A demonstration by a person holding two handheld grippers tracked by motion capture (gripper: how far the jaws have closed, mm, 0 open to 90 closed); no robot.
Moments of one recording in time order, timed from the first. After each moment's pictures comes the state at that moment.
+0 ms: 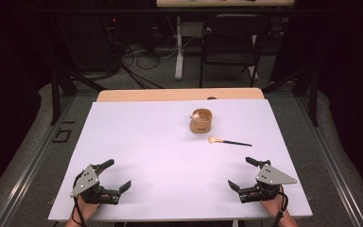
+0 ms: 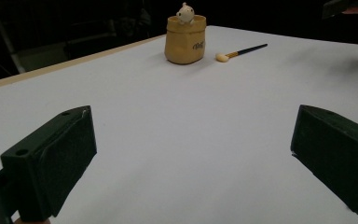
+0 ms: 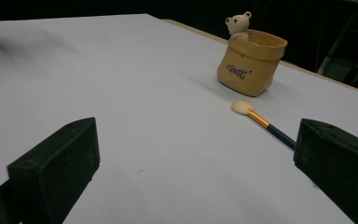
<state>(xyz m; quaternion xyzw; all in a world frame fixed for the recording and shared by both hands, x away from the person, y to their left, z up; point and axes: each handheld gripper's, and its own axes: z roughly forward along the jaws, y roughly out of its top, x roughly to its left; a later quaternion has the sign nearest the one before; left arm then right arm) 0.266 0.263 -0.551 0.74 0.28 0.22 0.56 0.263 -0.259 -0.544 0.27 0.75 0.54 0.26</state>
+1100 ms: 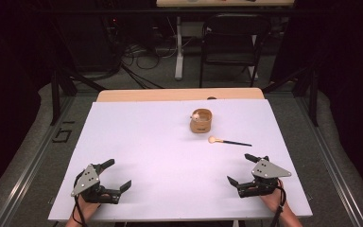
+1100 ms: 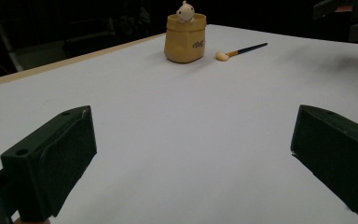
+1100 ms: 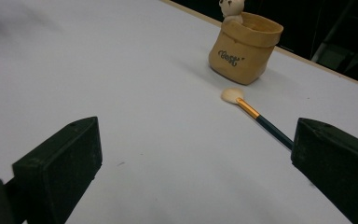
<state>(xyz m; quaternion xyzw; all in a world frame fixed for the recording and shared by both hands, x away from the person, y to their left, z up) 0.269 0.263 -0.553 0.75 0.28 0.22 0.57 0.277 -0.257 -0.539 0.28 0.78 0.49 0.27</state>
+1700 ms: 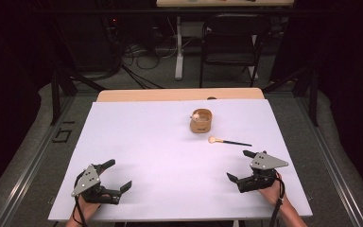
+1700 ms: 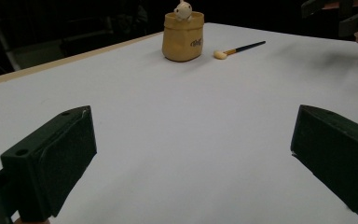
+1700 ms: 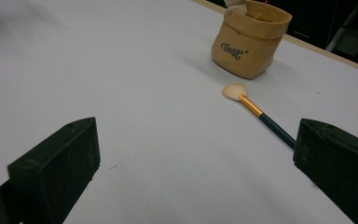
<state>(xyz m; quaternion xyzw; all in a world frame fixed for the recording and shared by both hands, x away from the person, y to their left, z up) 0.268 0.262 -0.553 0.75 0.28 0.22 0.56 0.295 -0.257 -0.534 0.28 0.79 0.48 0.24</state>
